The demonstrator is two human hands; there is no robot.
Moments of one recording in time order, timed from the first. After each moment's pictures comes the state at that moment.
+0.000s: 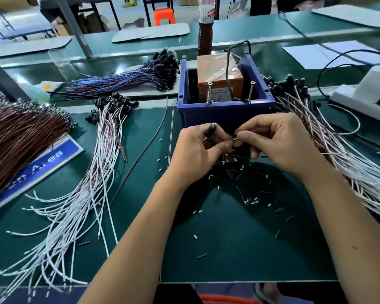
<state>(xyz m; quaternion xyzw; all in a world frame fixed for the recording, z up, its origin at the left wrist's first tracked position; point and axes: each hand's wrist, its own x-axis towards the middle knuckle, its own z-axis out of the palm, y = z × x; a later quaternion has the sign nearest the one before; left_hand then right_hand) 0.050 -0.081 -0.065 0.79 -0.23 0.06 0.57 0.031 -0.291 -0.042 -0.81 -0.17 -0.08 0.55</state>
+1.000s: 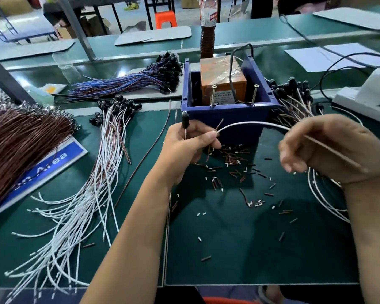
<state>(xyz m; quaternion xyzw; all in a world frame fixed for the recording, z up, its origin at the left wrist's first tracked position) 0.053 -0.056 -0.053 0.65 -0.13 -0.07 0.75 0.015 -0.345 -0.029 -0.52 -0.35 0.17 0.76</state>
